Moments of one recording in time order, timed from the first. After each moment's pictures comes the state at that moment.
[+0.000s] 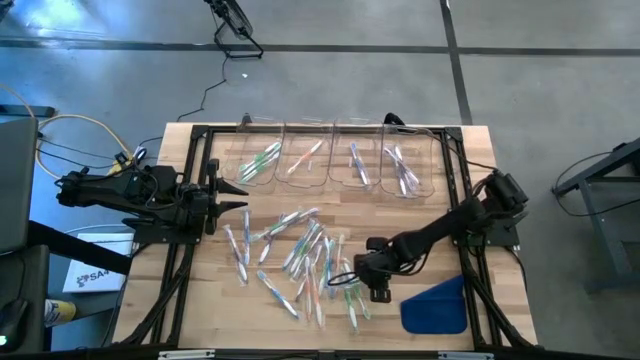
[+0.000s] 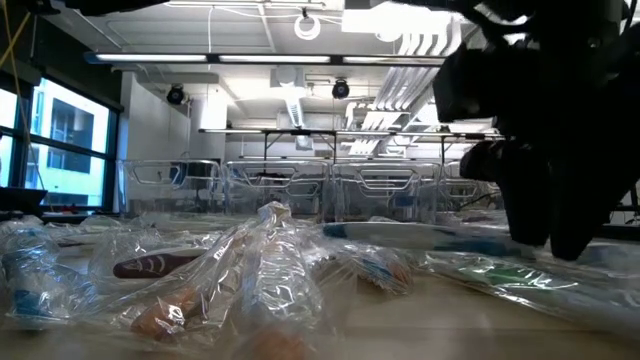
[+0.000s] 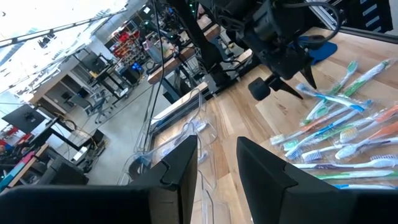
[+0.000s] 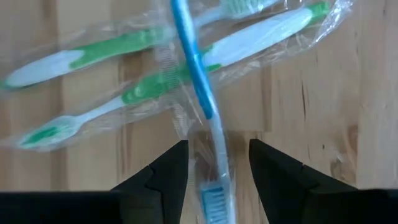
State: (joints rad) left arm -0.12 0.38 0.58 -0.30 -0.15 0.62; right arm 0.43 1.77 0.98 -0.40 -0.05 0.50
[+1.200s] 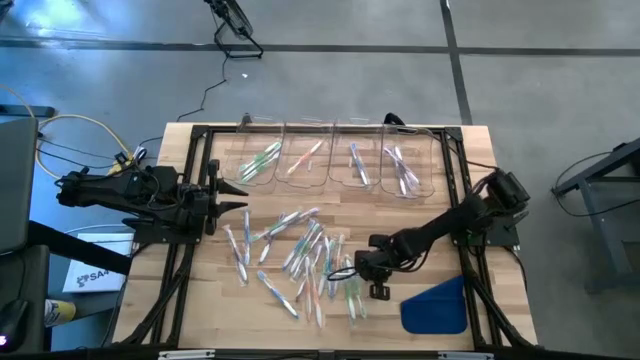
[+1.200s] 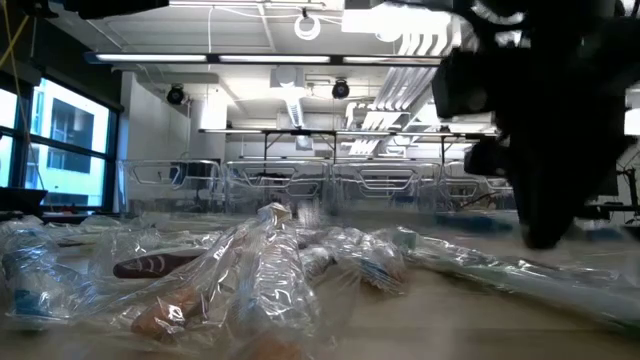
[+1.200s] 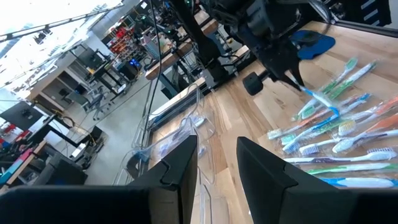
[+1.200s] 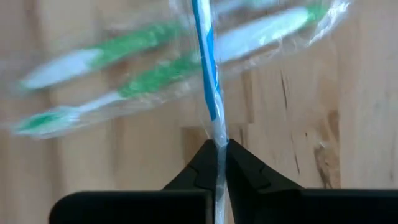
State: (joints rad) left arm -0.12 0.38 0.58 -0.32 -0.15 0.62; right arm 0.41 1.74 0.97 -0.43 -0.06 0.55
